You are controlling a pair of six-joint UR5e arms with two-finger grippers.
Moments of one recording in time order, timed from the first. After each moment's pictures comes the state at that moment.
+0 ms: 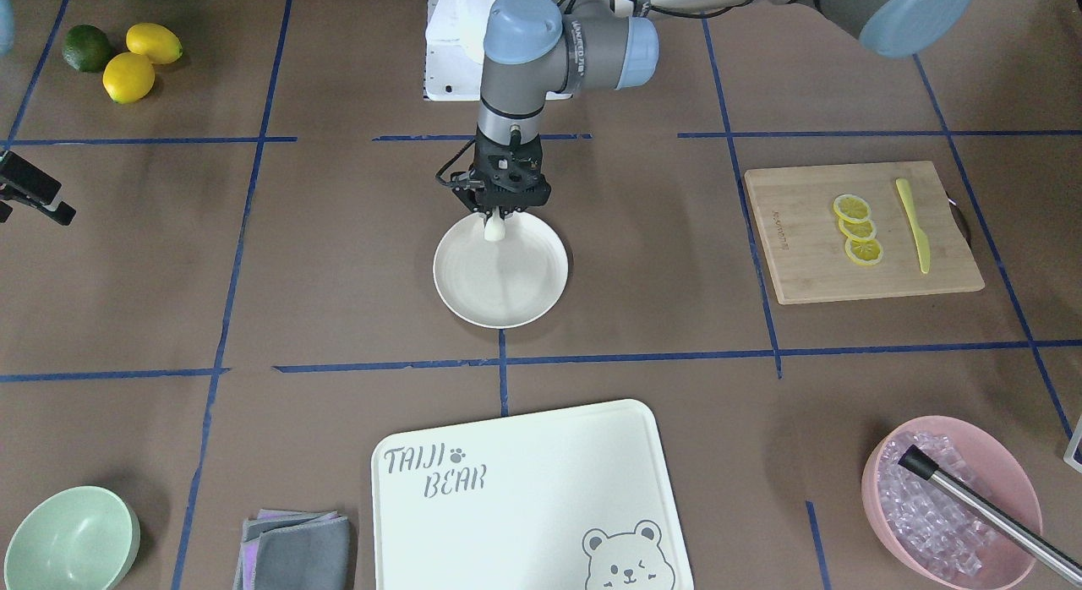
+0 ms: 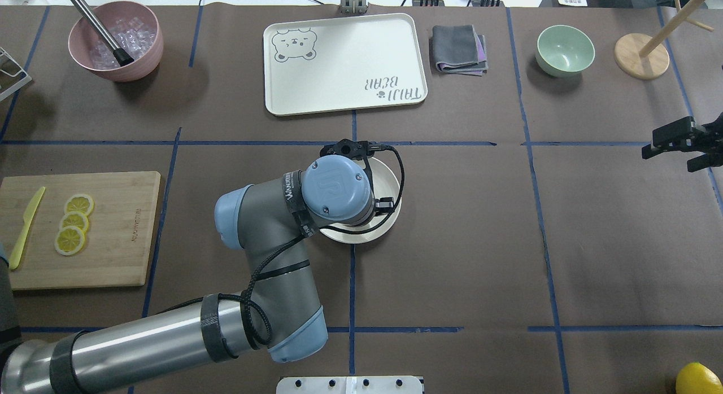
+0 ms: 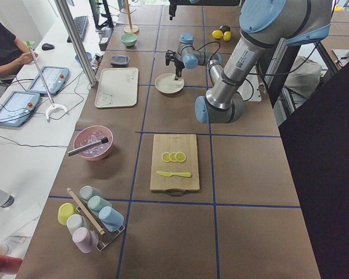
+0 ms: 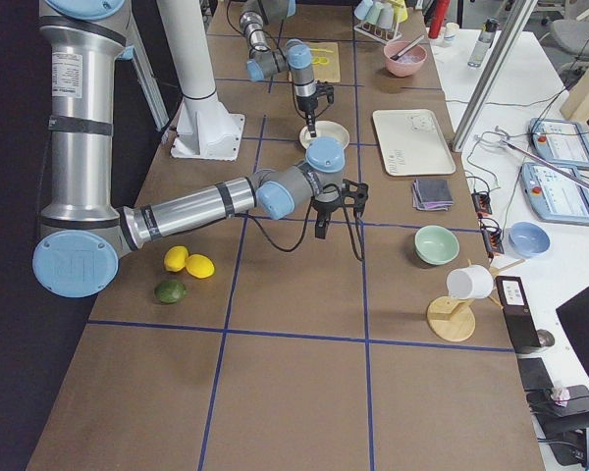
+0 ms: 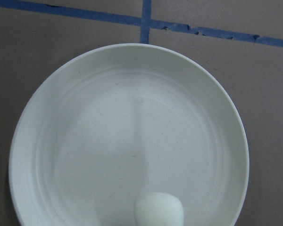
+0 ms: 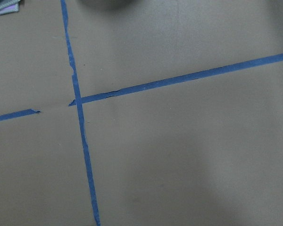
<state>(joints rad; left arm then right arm) -0.40 -2.42 -1.49 -1.73 -1.66 -1.40 1.18 -1.64 1.94 -1.28 2.37 0.88</state>
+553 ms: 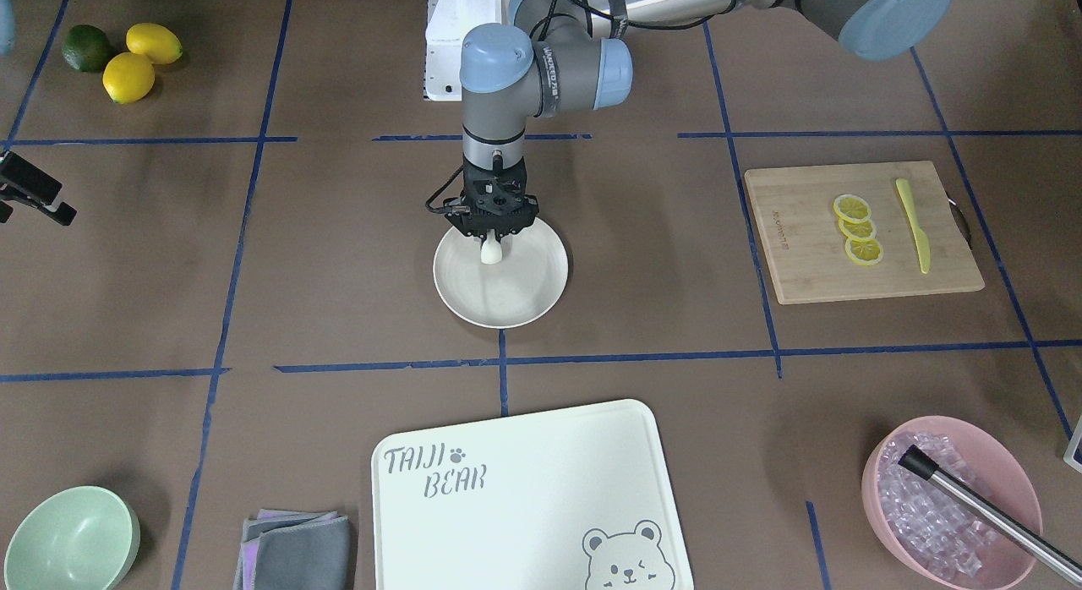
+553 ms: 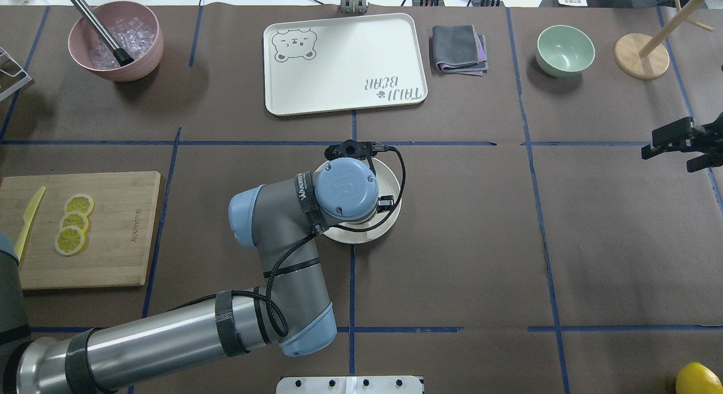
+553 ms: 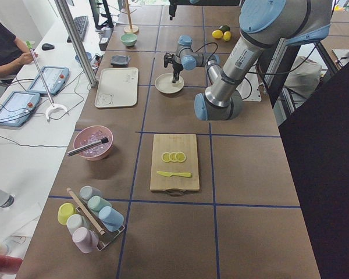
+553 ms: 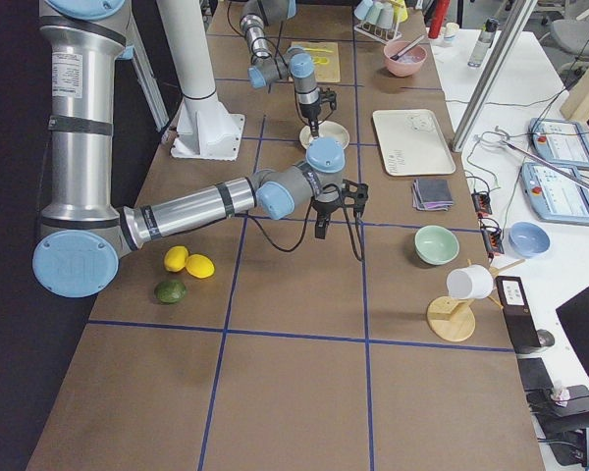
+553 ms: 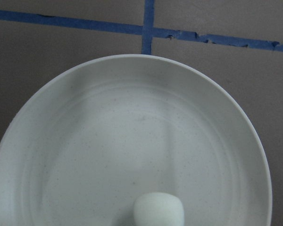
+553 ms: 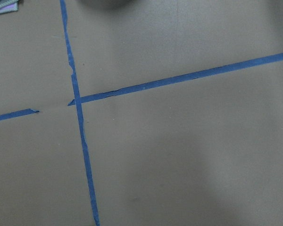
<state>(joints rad) -0.40 -2.44 -1.42 -1.74 -1.63 -1.40 1.18 -1.64 1.94 -1.28 2.37 0.88</state>
